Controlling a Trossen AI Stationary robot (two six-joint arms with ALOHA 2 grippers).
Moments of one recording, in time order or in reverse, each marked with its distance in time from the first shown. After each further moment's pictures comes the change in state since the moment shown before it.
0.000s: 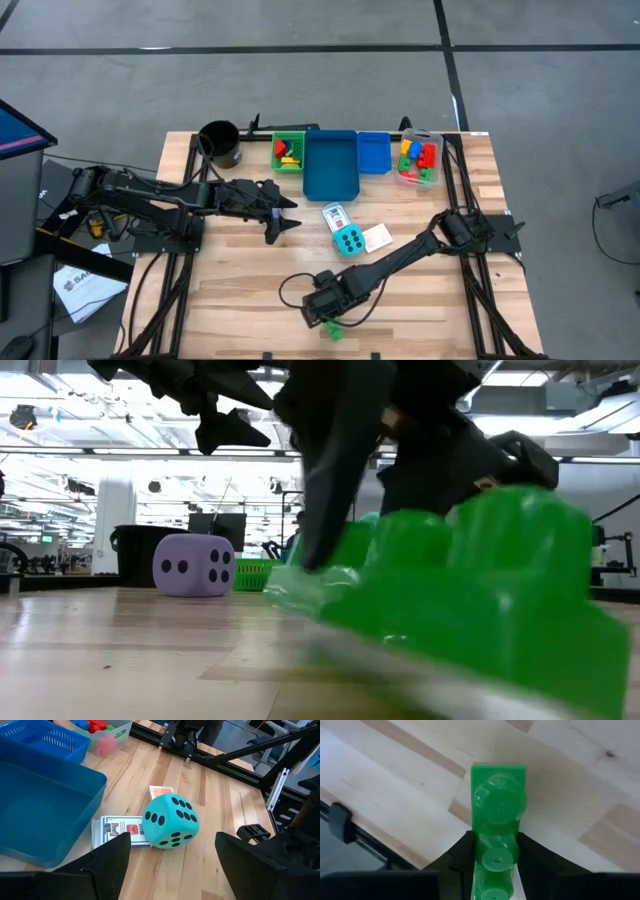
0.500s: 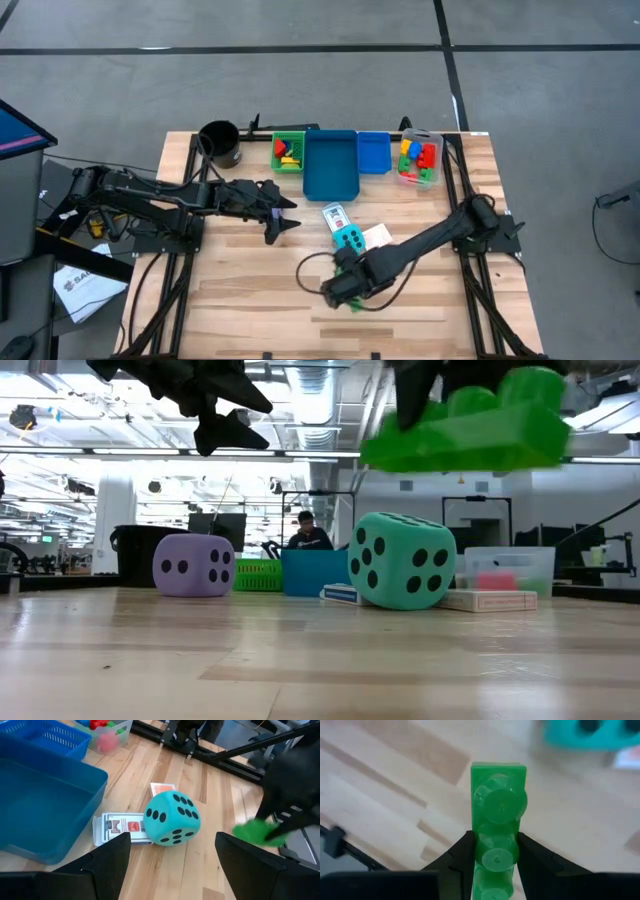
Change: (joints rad) left arm 0.000 0.000 0.001 -0.015 0.000 0.000; right arm 0.000 -0.229 -0.001 -0.376 0.223 -0.040
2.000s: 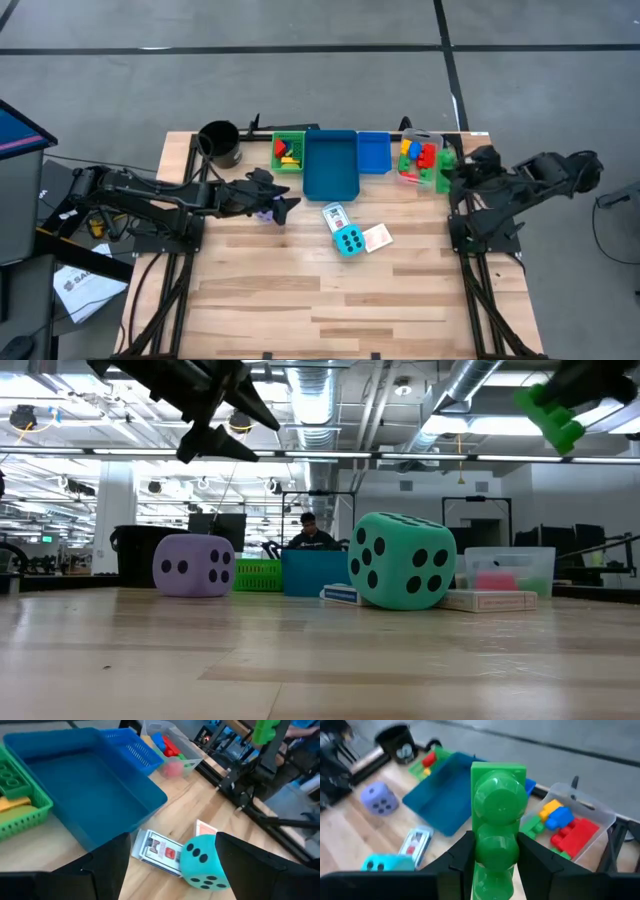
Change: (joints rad) left arm 0.000 0.000 0.000 -0.007 -0.335 -0.338; right arm -0.082 -1.369 -0.706 -0.307 0.736 -0.403
